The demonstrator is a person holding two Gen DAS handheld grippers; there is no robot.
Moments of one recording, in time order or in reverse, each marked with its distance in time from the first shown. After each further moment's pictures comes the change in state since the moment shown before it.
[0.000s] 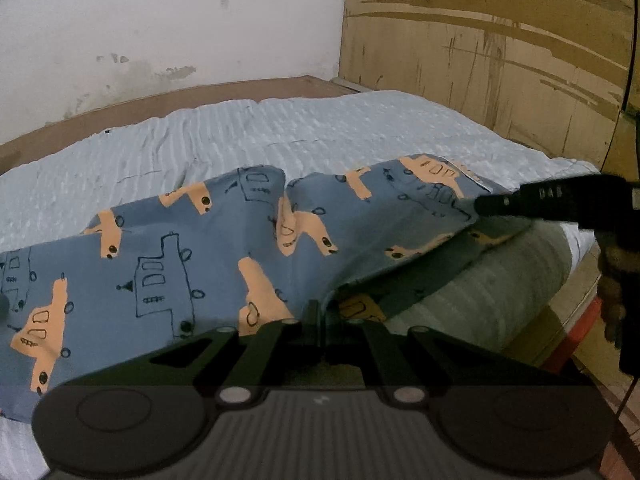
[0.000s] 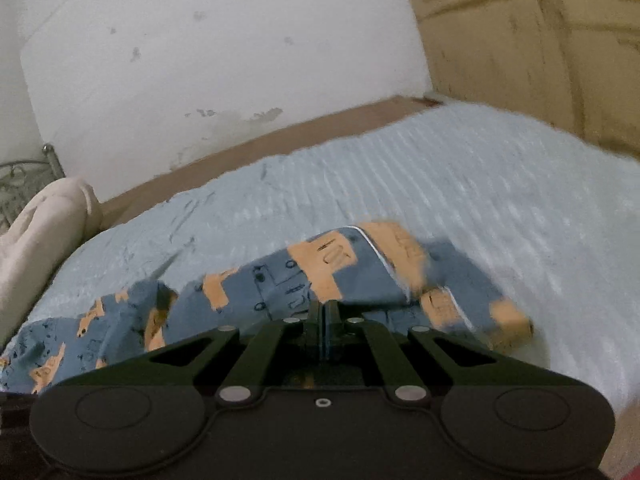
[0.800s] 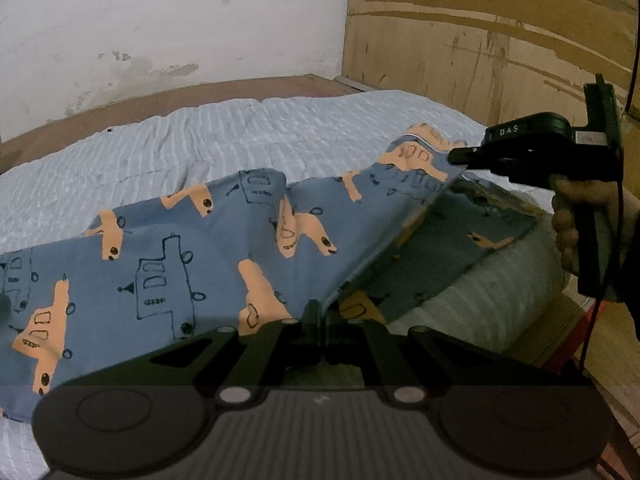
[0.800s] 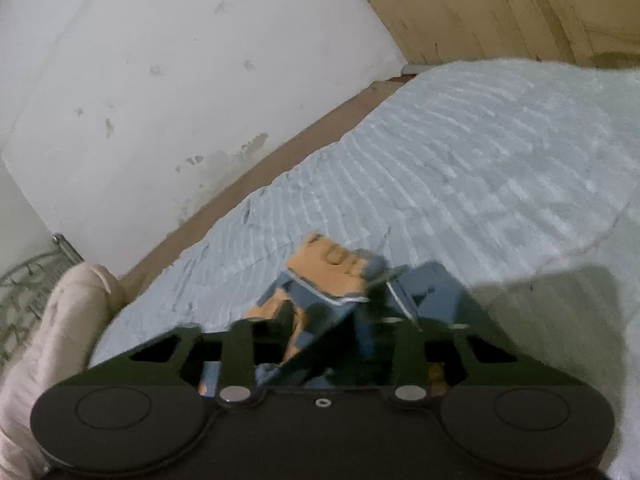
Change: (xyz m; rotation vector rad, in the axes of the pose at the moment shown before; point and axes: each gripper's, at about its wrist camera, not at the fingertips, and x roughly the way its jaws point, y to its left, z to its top) left arm -0.003 0.000 0.002 -0.004 -0.001 0.002; right arm 0.047 -0.050 0.048 0.217 -0.040 0.091
